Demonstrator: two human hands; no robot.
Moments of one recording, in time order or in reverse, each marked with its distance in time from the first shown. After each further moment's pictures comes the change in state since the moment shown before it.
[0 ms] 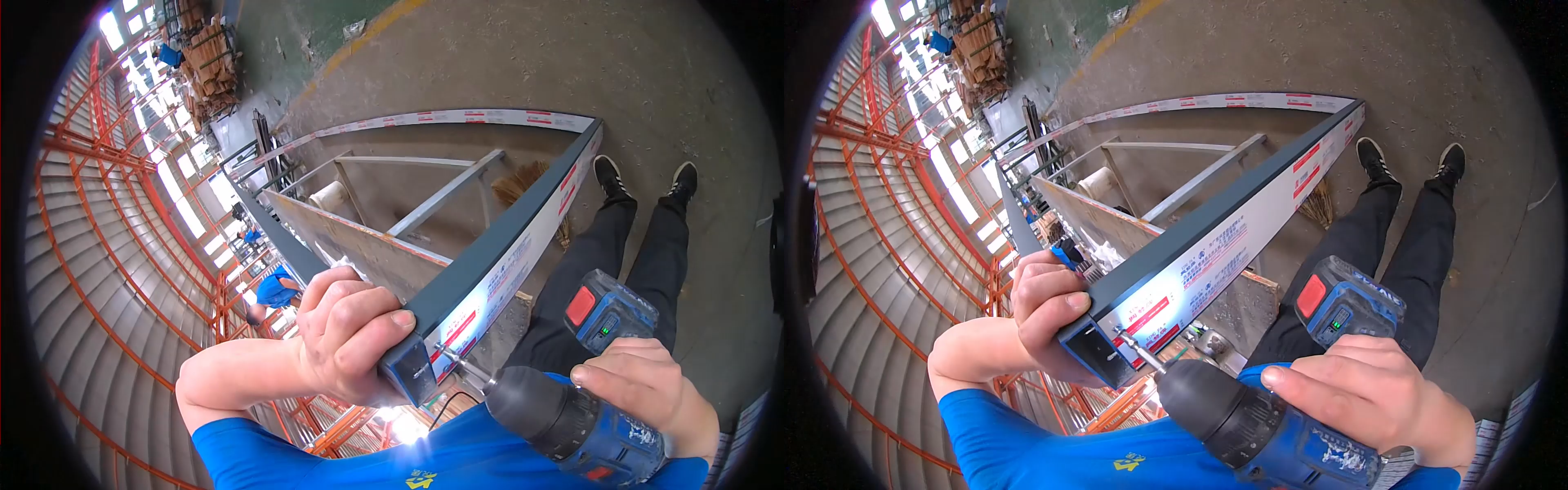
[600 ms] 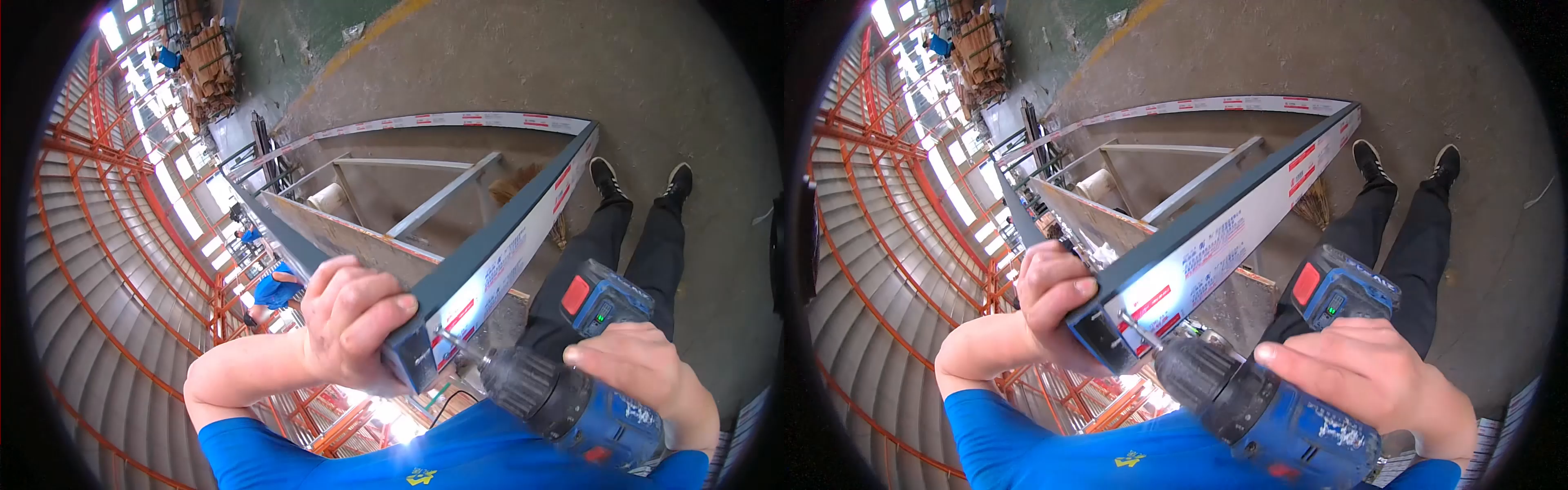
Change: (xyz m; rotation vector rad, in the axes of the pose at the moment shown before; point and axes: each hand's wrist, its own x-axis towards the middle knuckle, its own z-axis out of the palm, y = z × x) left_hand 0.006 -0.002 -0.006 -0.007 -0.020 0.023; right_hand 0.010 -0.004 -0.005 0.016 -0.019 0.024
